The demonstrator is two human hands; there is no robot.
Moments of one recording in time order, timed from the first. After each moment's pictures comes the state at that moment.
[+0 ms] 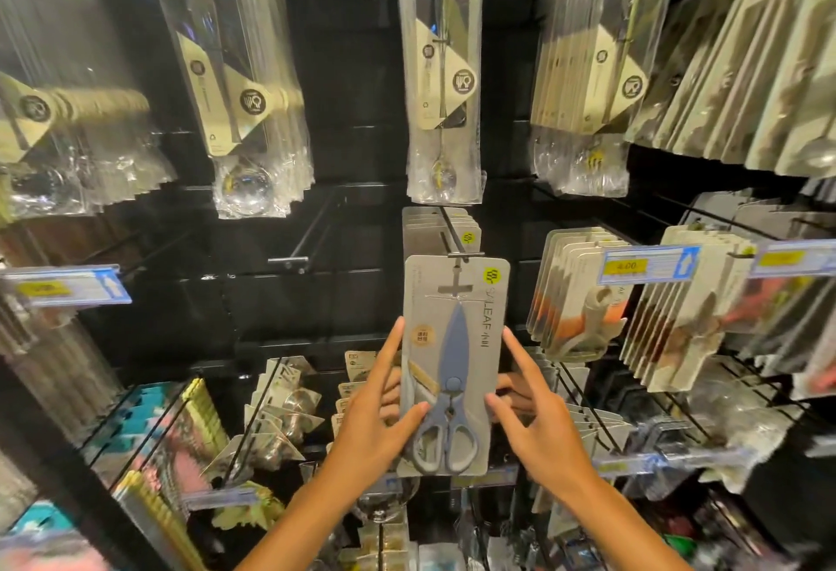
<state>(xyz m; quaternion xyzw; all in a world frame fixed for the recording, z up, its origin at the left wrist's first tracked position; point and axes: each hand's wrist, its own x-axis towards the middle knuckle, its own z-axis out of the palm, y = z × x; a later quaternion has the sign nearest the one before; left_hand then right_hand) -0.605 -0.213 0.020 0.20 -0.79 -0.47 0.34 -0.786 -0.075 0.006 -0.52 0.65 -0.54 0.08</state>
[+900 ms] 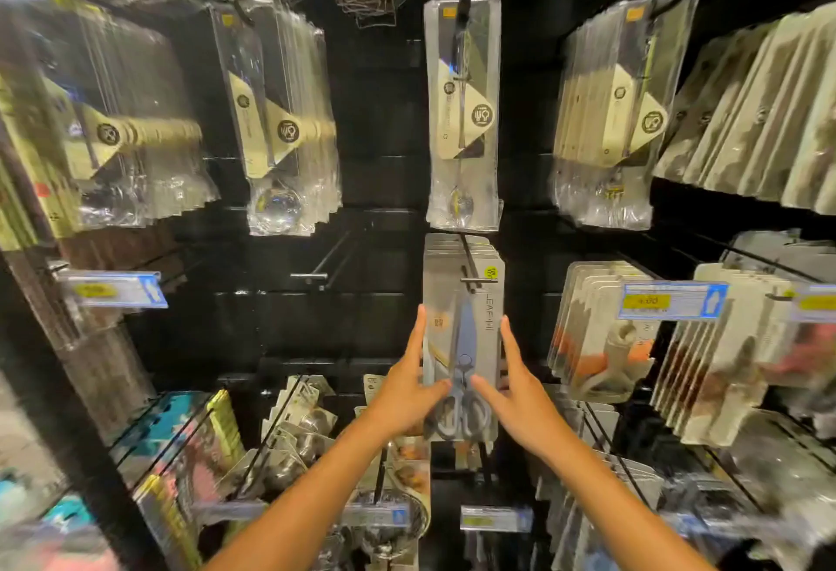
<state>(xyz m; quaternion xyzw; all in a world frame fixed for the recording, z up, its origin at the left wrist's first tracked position) -0.661 -0.258 0.039 0.24 -0.81 -0.46 0.27 -0.825 -0.147 0.016 -0.55 0.67 -0.48 0.14</state>
